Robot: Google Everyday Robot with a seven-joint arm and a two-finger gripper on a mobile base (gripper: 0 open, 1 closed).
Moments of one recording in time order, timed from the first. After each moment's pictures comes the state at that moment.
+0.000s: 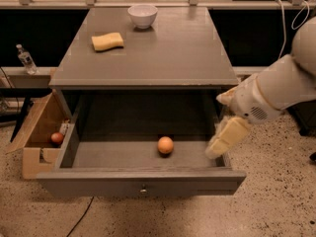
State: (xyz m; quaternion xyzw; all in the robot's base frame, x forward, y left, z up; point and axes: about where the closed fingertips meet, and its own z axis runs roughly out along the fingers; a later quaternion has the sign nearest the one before) arm 0.468 -0.135 0.844 -0.56 0.78 0.15 0.24
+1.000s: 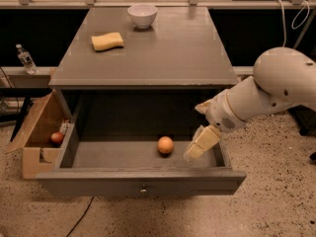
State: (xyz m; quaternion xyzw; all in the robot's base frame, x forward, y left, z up) arm 0.498 -0.094 0.778 -0.56 0.77 0.19 0.25
